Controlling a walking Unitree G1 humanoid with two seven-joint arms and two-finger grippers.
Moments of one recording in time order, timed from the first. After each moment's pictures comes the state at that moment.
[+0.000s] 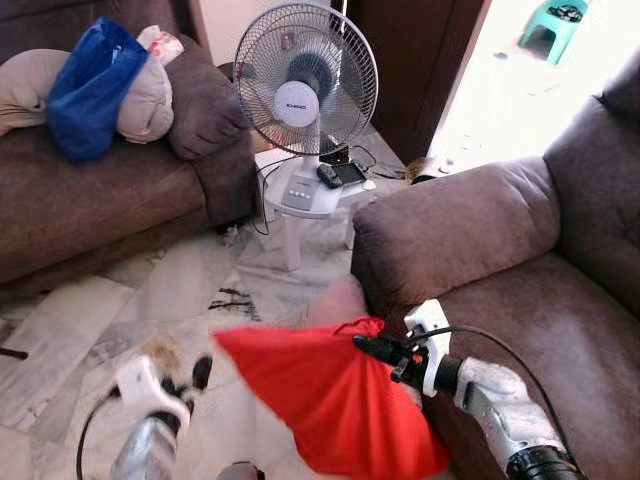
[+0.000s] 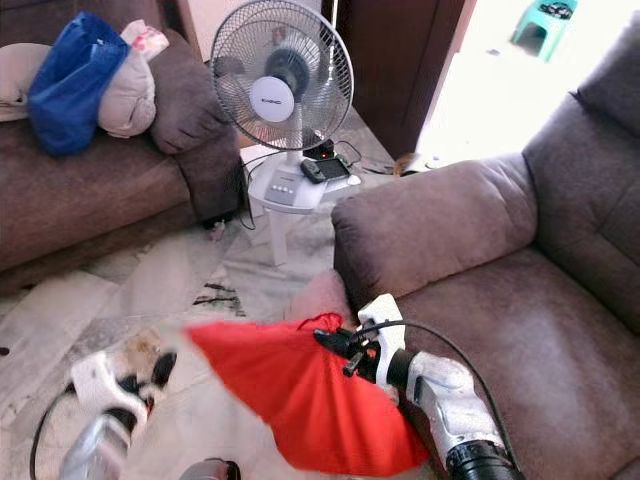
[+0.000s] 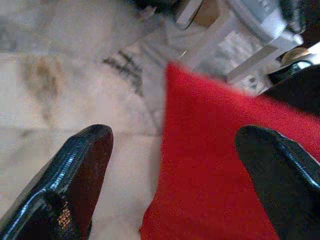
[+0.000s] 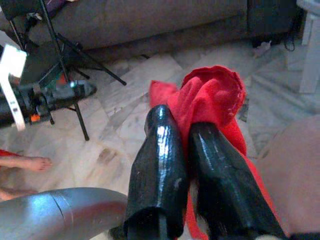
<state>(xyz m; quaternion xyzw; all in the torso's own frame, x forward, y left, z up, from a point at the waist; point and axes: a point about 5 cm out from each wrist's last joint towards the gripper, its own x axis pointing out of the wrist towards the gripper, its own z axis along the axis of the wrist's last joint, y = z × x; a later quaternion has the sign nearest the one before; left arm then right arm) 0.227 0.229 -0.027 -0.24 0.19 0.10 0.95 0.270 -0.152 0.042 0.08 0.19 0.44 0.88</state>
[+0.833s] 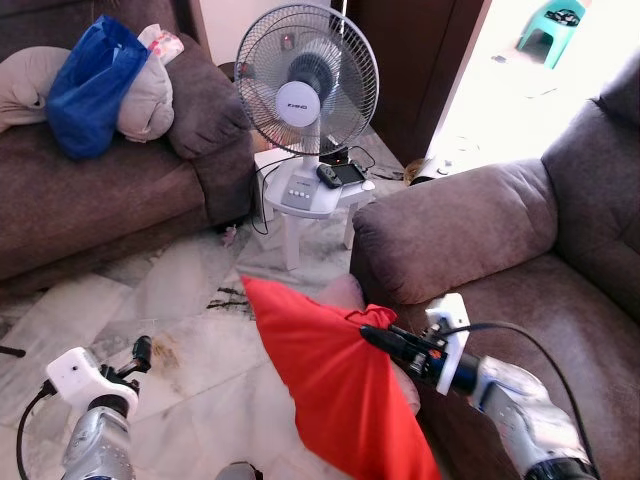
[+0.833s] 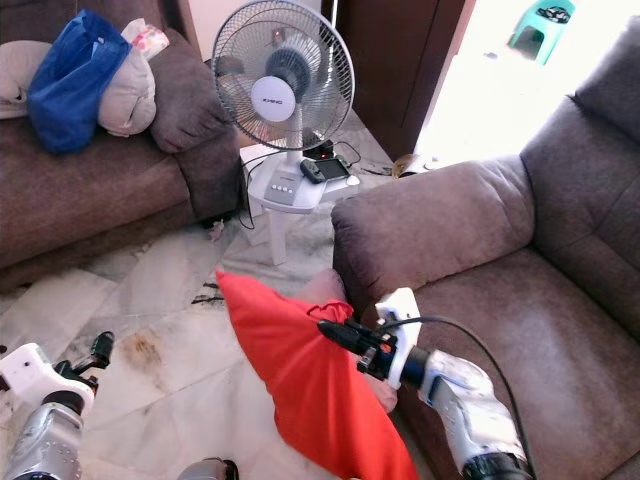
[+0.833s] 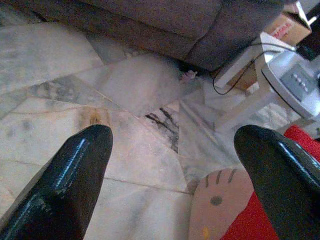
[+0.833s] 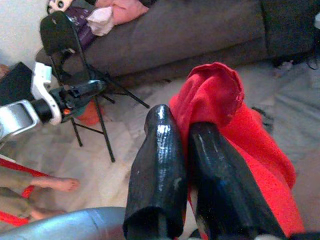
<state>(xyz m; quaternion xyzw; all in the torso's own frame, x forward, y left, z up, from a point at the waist) 0.239 0.296 0.008 -0.22 0.10 0.20 0.95 0.258 -0.161 0.062 0.16 0.15 0.46 0.86</state>
